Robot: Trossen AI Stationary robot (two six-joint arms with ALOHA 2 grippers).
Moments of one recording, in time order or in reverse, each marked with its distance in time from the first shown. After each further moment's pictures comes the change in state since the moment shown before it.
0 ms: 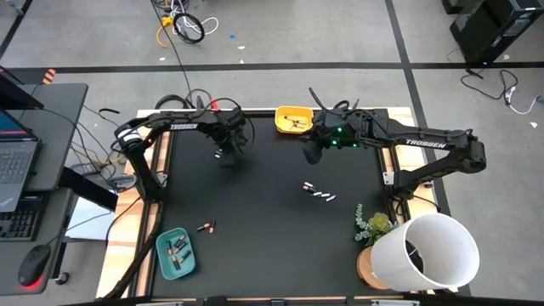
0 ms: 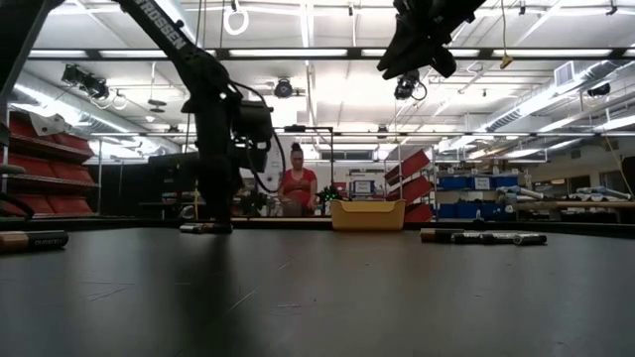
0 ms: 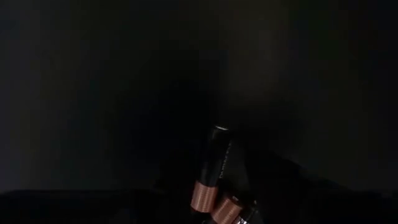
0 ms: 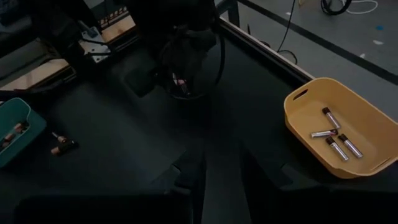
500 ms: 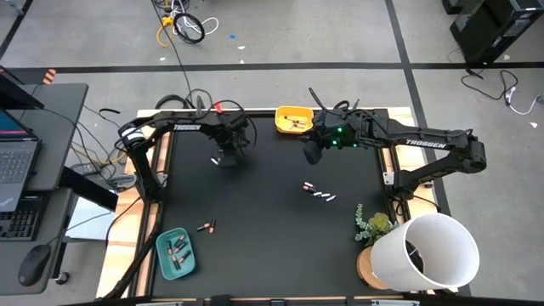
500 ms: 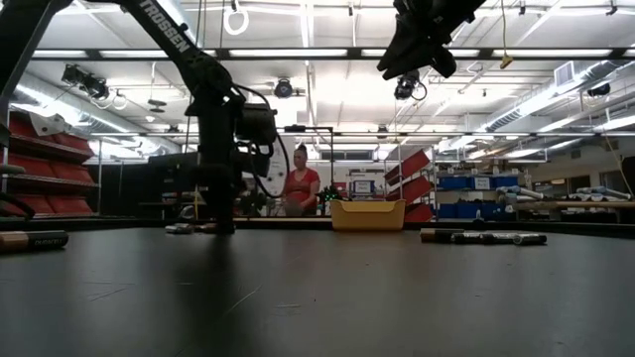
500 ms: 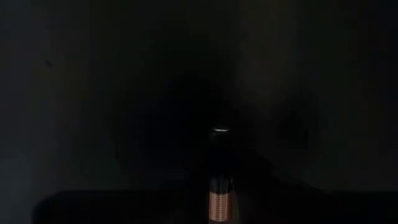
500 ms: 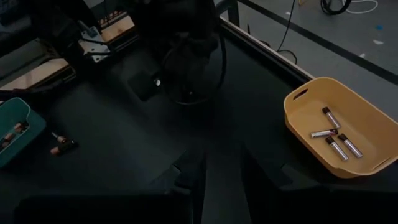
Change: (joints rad) left arm -0.025 0.052 0.002 0.035 -0.054 0.004; right arm 0.000 0.000 0.000 -0.001 0.000 0.000
